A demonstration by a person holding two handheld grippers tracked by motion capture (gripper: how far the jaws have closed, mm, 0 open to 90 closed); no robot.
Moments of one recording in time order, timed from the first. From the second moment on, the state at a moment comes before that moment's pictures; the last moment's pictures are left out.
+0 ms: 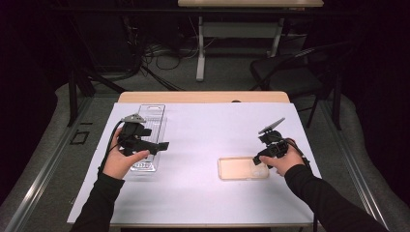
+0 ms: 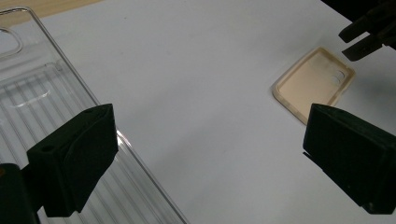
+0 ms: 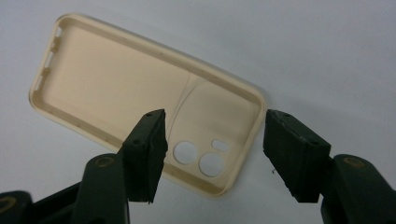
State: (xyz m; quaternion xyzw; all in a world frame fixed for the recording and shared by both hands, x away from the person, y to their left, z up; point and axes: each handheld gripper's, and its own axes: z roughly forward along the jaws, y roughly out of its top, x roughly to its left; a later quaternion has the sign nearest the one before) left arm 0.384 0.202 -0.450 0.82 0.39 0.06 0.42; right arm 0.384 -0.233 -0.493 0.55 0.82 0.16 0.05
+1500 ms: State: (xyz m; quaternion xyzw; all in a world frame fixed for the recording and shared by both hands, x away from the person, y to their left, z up) left arm 0.385 0.205 -0.450 0.82 0.39 0.06 0.42; right arm 0.401 -0.253 -0.507 0.67 0.73 0.11 -0.01
